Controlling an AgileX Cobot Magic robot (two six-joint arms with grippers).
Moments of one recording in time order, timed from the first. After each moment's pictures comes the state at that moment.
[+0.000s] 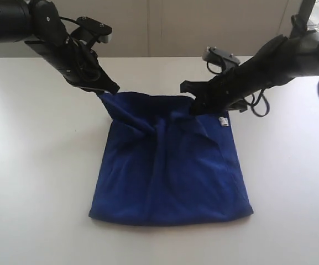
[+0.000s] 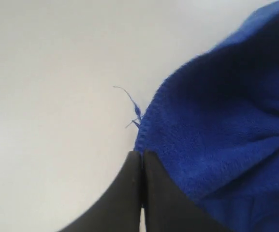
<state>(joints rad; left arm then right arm) -0.40 1.94 -1.53 -0.18 0.66 0.40 0.06 2.12 -1.44 0.87 0.62 -0.52</state>
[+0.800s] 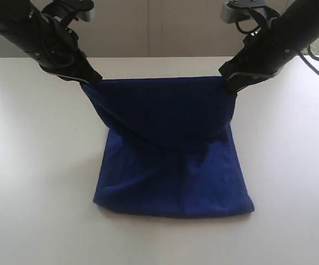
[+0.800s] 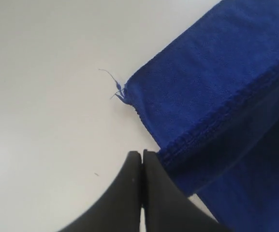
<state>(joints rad) -0.41 1.67 -1.38 -0.18 0.74 0.45 0.02 1.76 -1.44 0.46 1.01 -0.65</state>
